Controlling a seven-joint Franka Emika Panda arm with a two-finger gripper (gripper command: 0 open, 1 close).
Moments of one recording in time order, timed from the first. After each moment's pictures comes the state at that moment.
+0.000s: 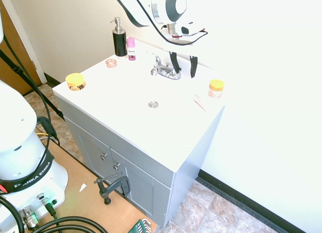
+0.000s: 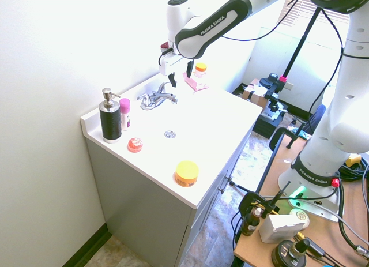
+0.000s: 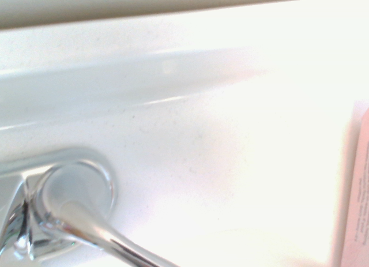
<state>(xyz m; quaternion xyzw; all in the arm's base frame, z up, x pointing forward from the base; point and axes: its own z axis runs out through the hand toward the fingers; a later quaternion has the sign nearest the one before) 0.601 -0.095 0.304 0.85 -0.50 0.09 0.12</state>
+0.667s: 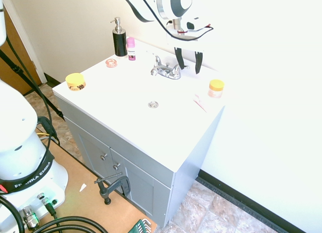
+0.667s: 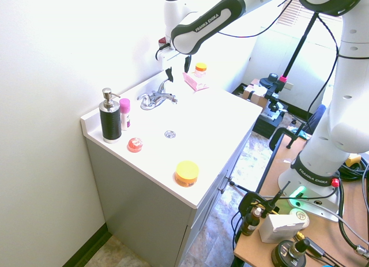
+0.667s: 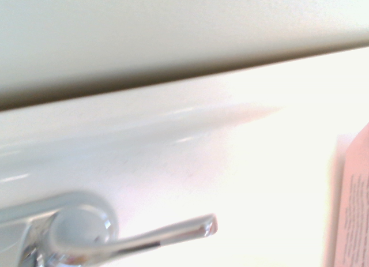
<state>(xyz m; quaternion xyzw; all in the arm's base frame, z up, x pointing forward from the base) 0.605 -0.095 0.336 0.86 -0.50 0.08 0.10</state>
